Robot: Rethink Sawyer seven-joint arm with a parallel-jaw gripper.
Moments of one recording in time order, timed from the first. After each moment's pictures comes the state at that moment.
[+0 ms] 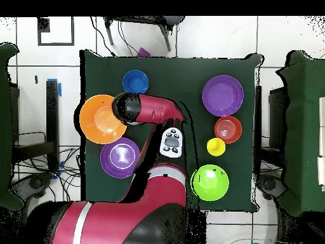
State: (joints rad) arm 0.00 -0.33 -0.12 1.33 0.15 0.57 1.78
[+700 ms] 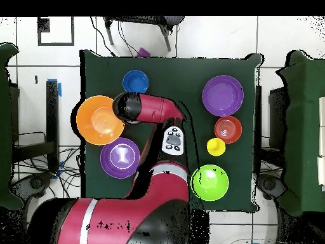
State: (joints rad) arm -0.02 -0.32 -0.09 1.32 0.15 0.54 1.78
